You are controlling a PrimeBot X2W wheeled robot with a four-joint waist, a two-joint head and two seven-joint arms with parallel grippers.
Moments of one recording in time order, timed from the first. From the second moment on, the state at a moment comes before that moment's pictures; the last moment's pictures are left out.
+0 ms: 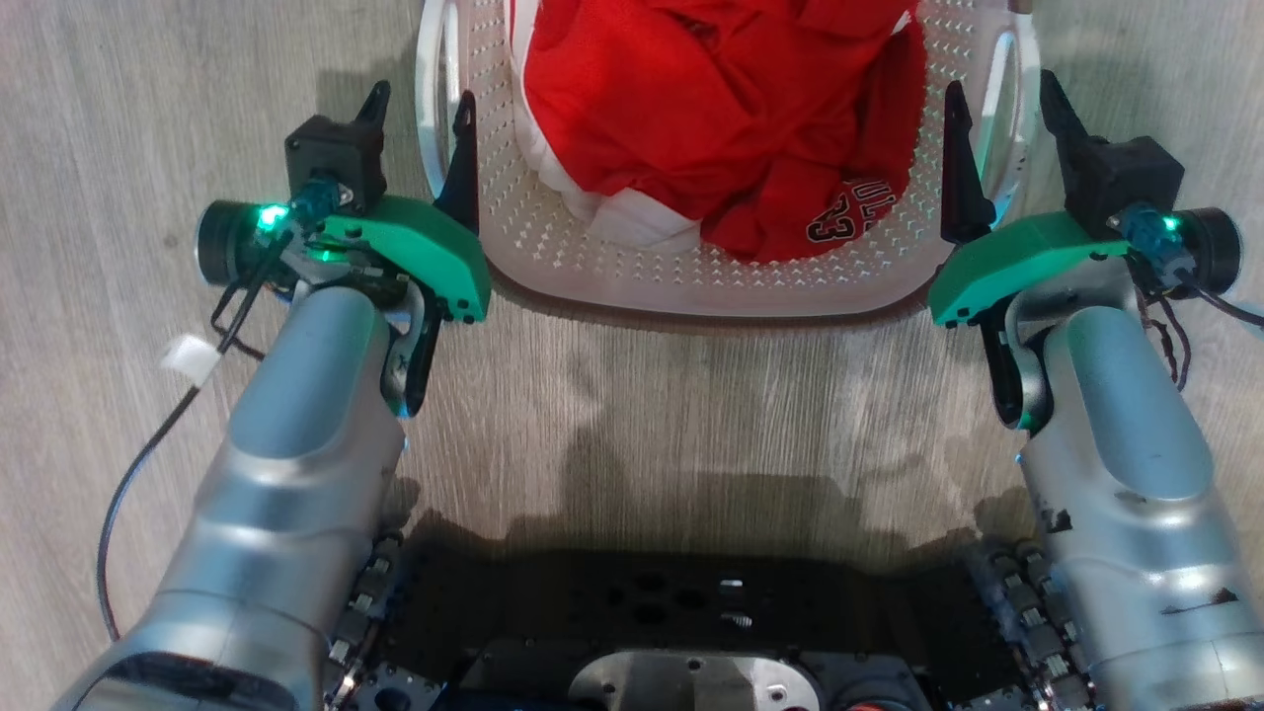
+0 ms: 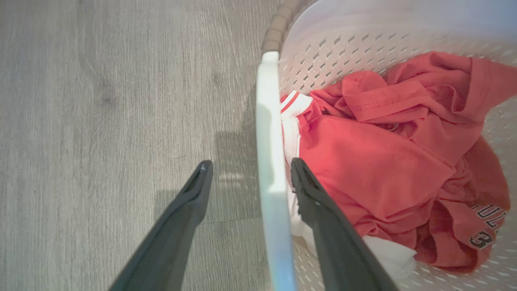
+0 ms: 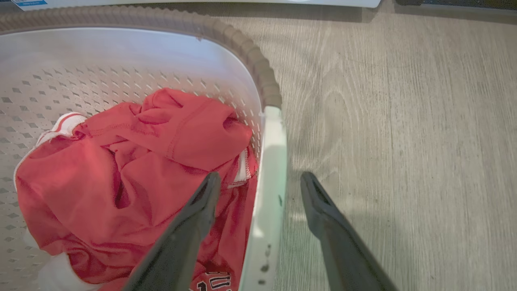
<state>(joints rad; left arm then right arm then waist) -0.77 0.03 -0.35 0.77 -0.26 0.03 -0.26 -0.63 -0.06 0.09 0.50 0.11 0.13 -0.25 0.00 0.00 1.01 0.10</state>
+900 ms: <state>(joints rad) -0.87 0.03 -0.47 0.83 -0.37 0.04 -0.26 -0.69 -0.07 0.09 0.57 0.10 0.13 -0.25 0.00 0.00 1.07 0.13</state>
